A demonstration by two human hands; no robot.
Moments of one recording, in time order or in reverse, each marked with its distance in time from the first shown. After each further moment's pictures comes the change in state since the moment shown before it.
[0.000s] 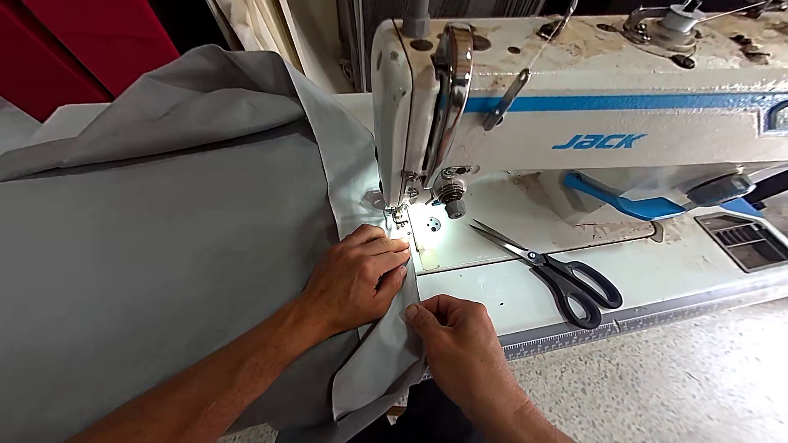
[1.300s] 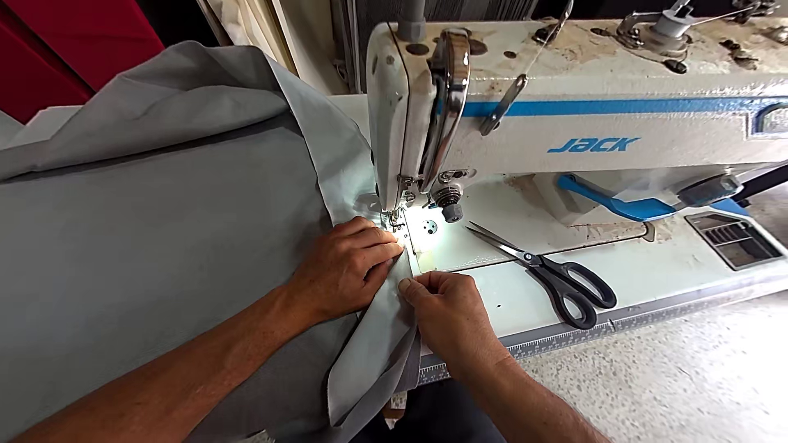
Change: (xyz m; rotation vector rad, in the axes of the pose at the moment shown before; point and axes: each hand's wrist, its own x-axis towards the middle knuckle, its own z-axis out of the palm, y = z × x) left_hand 0.008 -0.024 -0.006 0.032 -0.021 0.110; right_hand 0.024 -0.025 0.003 -0.048 0.021 0.055
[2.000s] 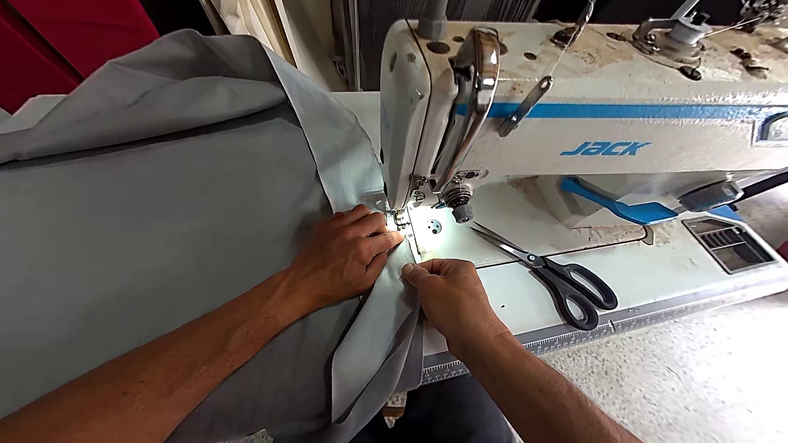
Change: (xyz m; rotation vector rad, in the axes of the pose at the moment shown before) left_hand 0.007 -0.012 -0.005 0.101 -0.043 0.013; right_hand 0.013 -0.012 0.003 0.069 -0.013 0.062
